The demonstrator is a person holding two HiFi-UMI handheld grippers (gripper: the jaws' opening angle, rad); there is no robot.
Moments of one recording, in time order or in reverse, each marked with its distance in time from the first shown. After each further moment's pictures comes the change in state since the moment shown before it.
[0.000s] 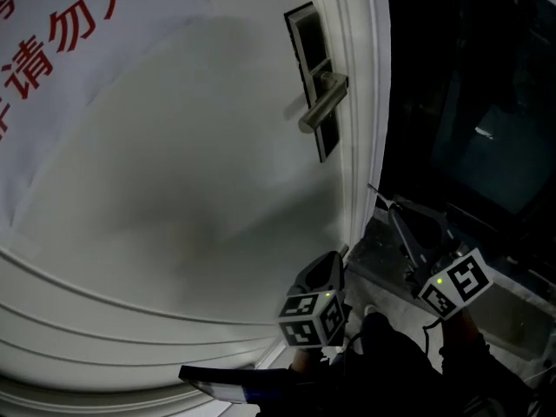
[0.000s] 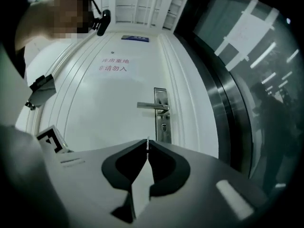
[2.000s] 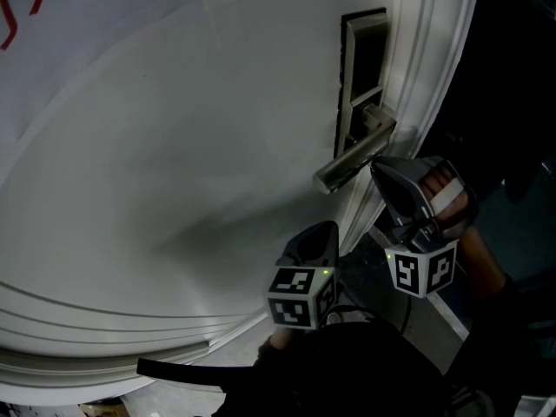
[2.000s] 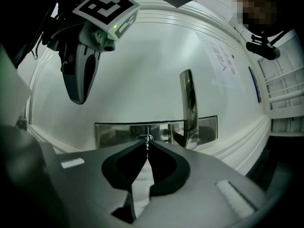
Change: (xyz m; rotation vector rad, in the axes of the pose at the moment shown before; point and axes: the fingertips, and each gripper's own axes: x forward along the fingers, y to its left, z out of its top) left arm 0.095 0.019 0.103 0.020 -0.137 0.115; right arm 0.160 -0.057 0.012 -1.534 0.024 0.137
